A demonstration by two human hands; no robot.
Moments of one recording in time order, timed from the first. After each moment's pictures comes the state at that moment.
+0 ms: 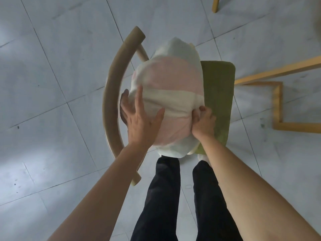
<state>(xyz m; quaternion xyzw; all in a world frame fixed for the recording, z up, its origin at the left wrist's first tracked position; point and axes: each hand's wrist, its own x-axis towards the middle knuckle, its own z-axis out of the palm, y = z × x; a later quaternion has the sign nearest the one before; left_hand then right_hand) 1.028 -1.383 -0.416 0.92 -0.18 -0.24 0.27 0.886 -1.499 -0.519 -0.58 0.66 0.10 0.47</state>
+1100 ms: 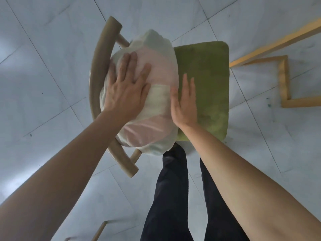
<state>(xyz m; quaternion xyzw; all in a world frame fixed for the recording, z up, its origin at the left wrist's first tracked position) 1.092 -1.410 -0.412 0.81 -0.57 -0.12 -0.10 0.922 -1.480 -0.477 -0.65 0.54 -0.04 0.53</state>
